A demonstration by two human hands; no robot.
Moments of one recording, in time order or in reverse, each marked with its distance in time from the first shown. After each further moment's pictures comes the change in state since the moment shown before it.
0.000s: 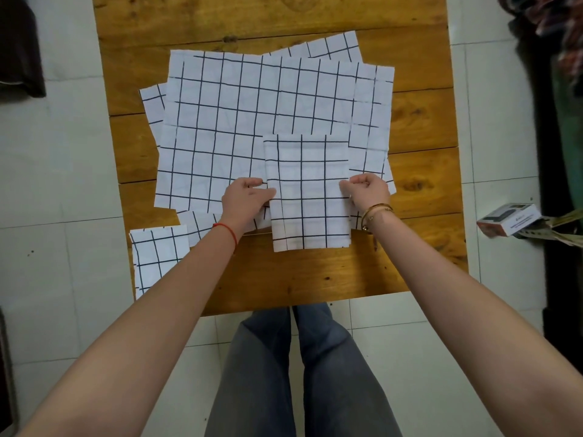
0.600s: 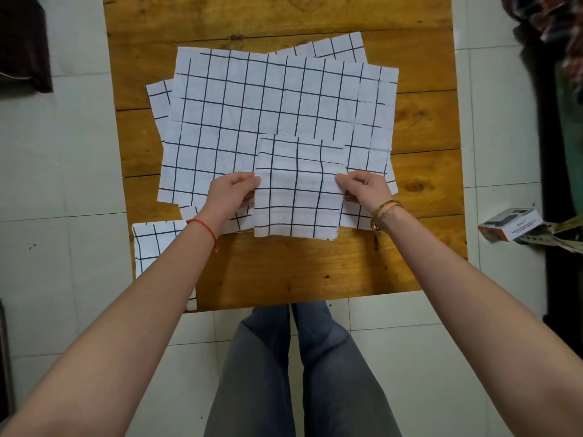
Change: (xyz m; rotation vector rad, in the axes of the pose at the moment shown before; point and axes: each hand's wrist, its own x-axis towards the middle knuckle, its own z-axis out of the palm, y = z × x) left_hand -0.010 0.009 -0.029 -0.168 -0.095 0.004; right_hand -0.005 -0.009 -0.013 -0.021 -0.306 -0.176
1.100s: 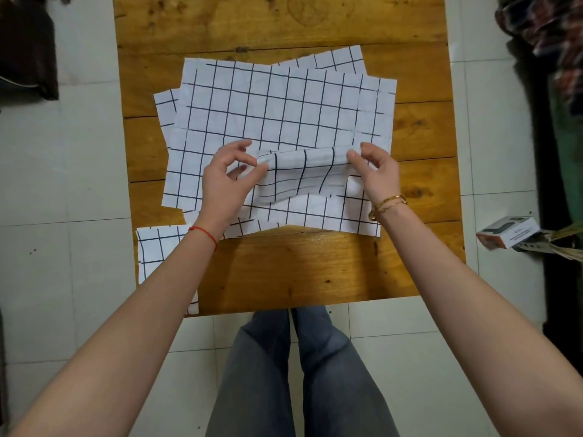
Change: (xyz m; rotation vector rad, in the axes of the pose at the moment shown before) left_hand -0.021 0.026 -0.006 0.017 0.103 0.534; right_hand -0.007 -0.038 -0.001 0.189 0.239 -0.183
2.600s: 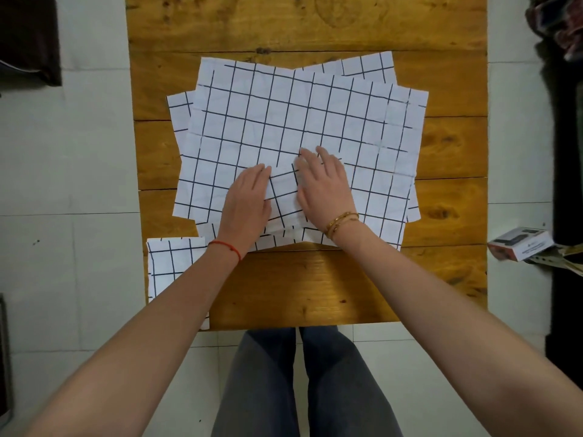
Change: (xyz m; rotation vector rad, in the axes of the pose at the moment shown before) left_hand 0.026 -0.062 -0.003 0.952 -0.161 0.270; right_hand 0.004 0.009 0.108 -1.285 -0.253 -0.725
